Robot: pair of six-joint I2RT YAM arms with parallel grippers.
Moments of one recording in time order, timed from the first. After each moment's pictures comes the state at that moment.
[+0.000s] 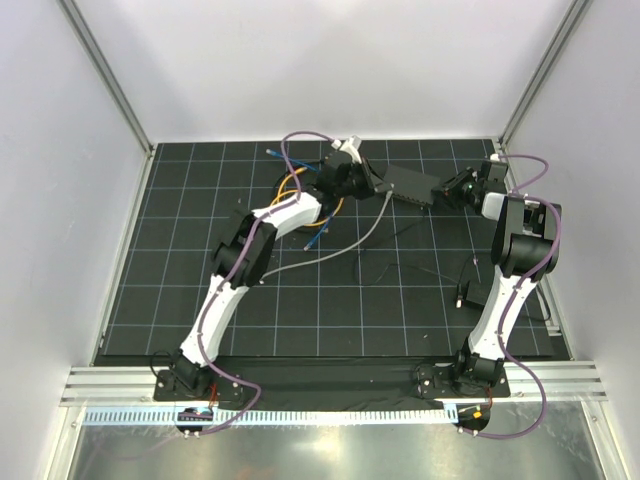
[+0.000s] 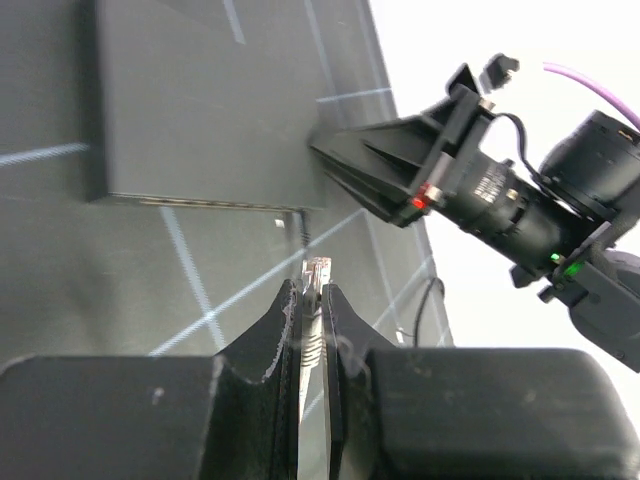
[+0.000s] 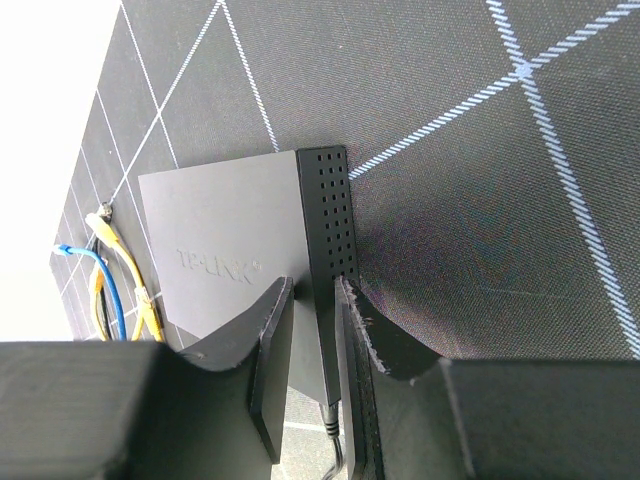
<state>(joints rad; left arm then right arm) -0.65 2.42 1.90 0.24 0.30 -0.89 -0.22 2.12 1.31 0.13 -0.41 0.75</state>
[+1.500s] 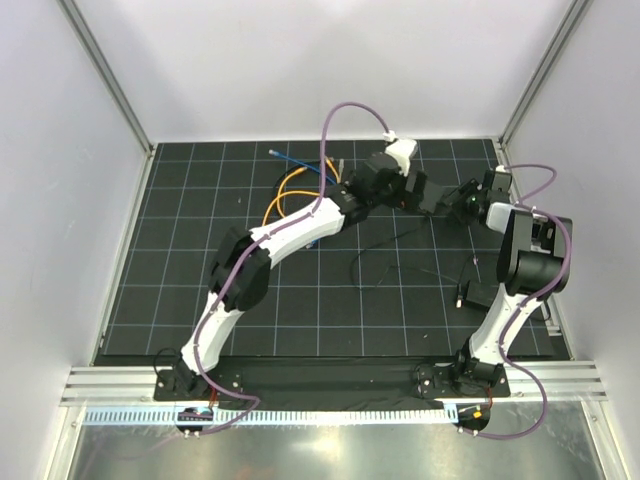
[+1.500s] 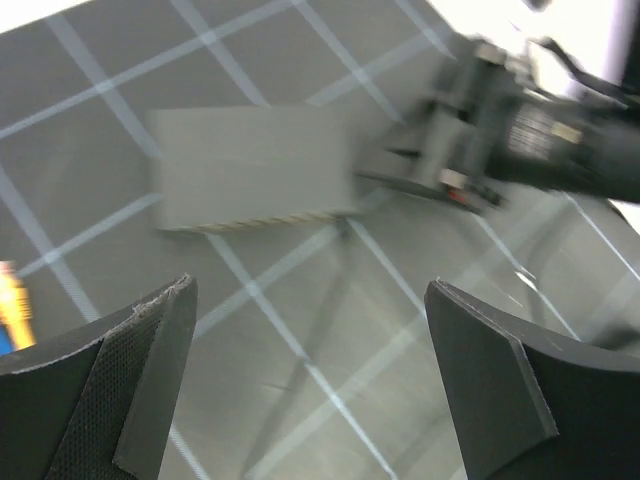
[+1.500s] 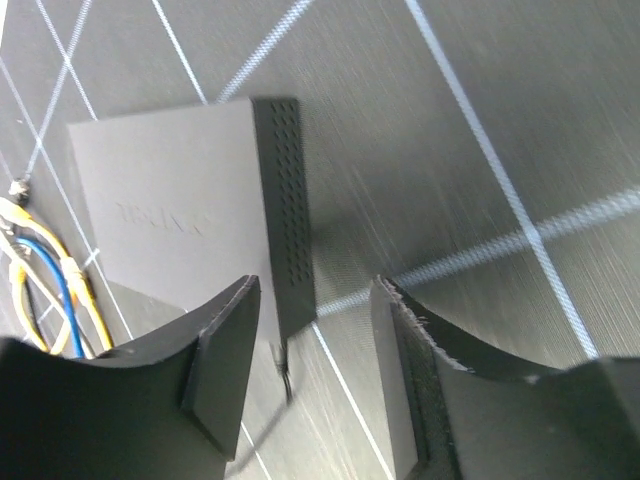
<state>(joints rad) -0.83 2.25 2.00 -0.12 -0.09 -0.26 -0.23 1.94 1.13 0.04 -0.30 0.67</state>
